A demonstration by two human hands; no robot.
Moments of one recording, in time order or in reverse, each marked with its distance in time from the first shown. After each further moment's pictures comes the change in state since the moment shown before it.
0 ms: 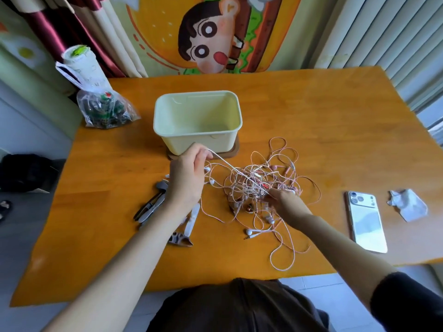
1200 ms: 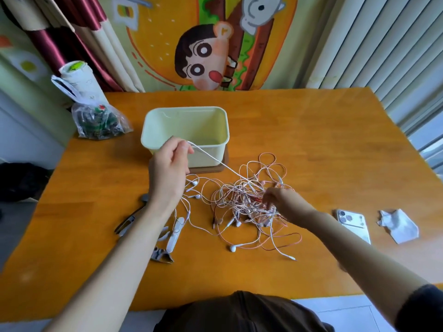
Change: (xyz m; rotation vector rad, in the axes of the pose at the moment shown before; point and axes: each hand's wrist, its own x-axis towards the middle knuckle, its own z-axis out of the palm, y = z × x) left_hand 0.017 0.036 0.006 -0.184 0.143 -0.143; right_hand 0.016 0.023 -0.056 0.056 -0.051 -0.084
